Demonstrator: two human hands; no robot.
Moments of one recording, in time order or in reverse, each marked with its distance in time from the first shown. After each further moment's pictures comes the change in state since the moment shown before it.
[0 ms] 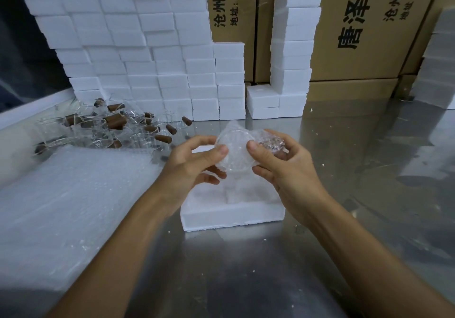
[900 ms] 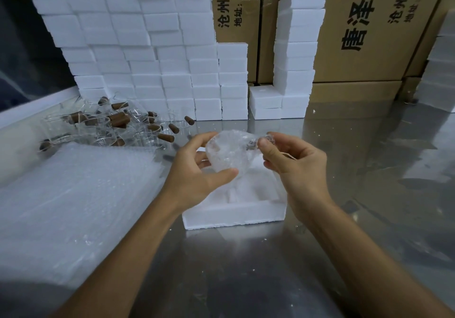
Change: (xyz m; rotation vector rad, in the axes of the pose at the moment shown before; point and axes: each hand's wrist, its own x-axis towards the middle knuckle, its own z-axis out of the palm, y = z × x) left_hand -0.001 -0.016 0.007 0.313 0.156 0.198; right_hand 0.004 0.006 -0.003 -0.044 0.176 -0.174
